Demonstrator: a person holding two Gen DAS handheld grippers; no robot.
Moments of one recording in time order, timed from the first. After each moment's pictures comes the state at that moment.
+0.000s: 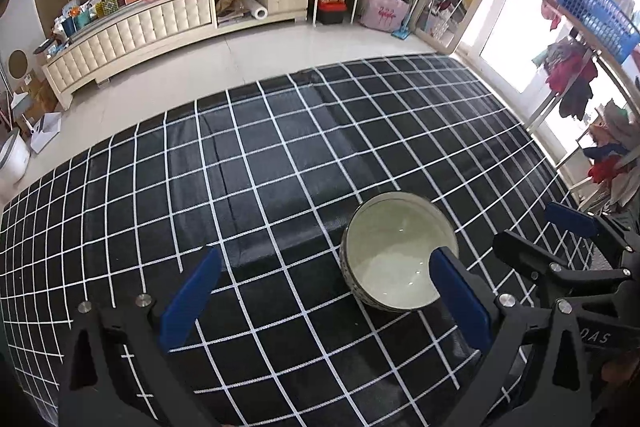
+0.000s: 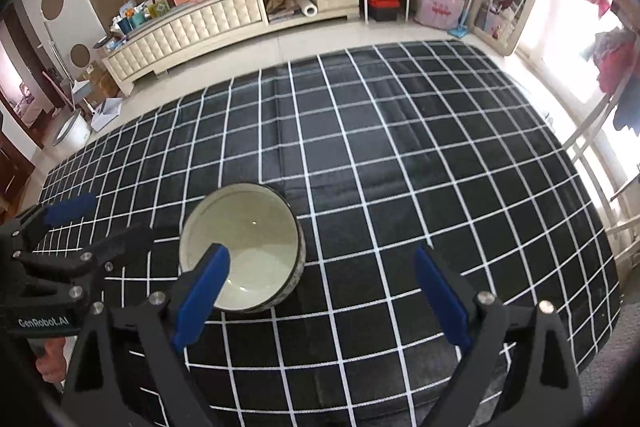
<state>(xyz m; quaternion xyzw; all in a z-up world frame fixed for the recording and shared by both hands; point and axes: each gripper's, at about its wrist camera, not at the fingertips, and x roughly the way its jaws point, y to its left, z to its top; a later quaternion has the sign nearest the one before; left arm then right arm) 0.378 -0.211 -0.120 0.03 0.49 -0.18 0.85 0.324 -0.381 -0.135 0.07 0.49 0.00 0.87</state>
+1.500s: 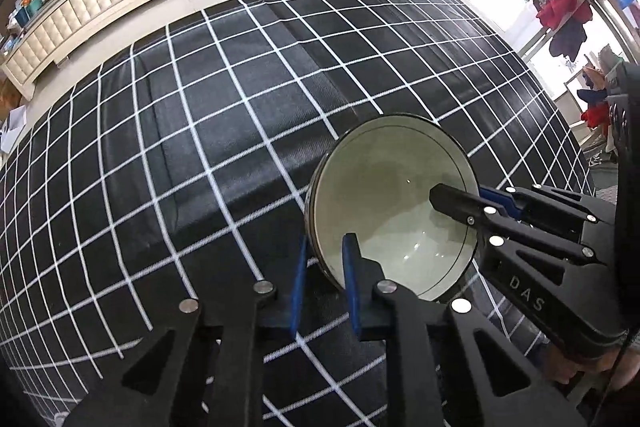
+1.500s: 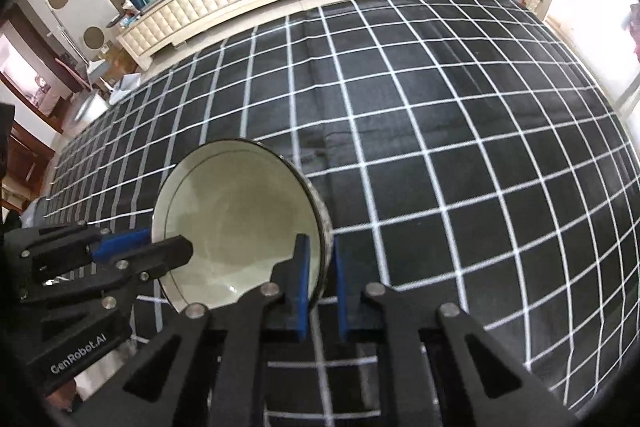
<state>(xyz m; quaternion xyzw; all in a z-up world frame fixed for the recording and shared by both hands) 0.380 -0.244 -0.183 0.07 0.58 -0.23 0.78 0.322 -0.360 -0.173 0.10 0.53 0.05 0.84</state>
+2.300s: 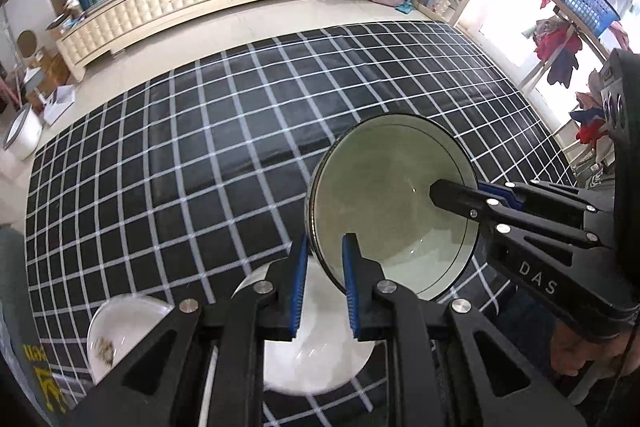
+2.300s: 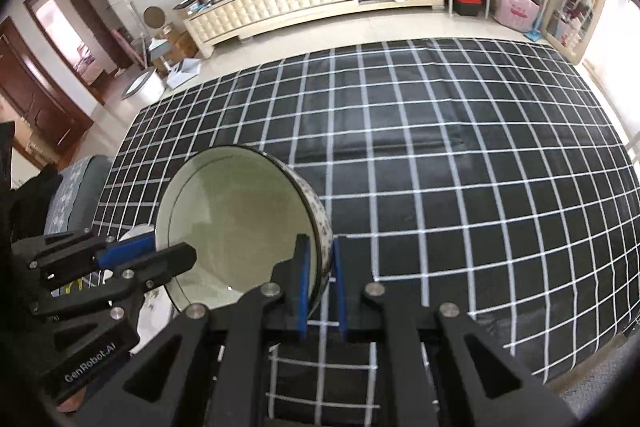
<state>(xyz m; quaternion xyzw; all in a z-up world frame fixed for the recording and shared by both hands) 0.272 -0.110 -0.094 0.04 0.54 -0.18 0.82 0.249 -0.231 -0.109 0.06 0.50 0.12 0.85</state>
